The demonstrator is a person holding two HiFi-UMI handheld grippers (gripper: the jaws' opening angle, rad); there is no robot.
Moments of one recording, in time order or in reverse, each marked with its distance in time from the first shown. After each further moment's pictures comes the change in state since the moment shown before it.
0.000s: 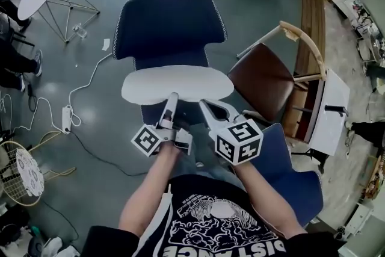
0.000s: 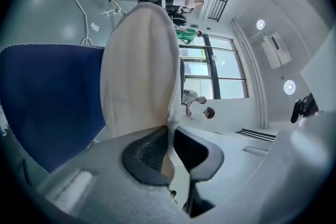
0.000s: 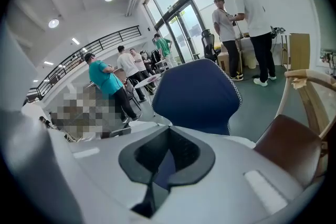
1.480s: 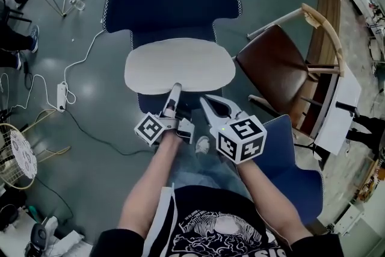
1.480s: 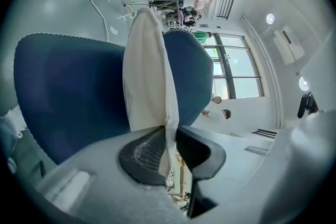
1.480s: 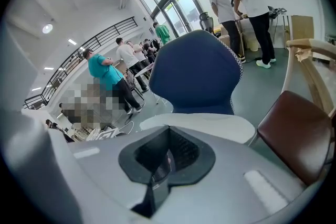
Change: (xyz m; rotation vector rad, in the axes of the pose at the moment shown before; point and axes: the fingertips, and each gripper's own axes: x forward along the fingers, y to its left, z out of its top) left arm -0.025 0.112 -0.013 -0.015 -0.027 0.137; right arm 0.025 -0.017 -0.079 0.062 0.125 0.049
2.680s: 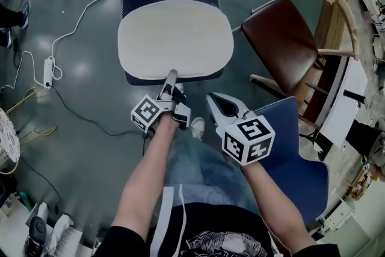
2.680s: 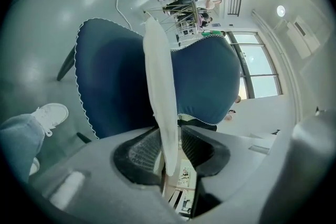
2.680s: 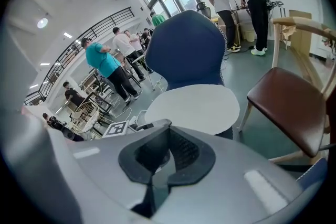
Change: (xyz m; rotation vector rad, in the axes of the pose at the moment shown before) left arm -0.058 0.144 -0.027 0.034 -0.030 0.223; right arm -0.021 -0.028 -0.121 0.006 0.099 -0.031
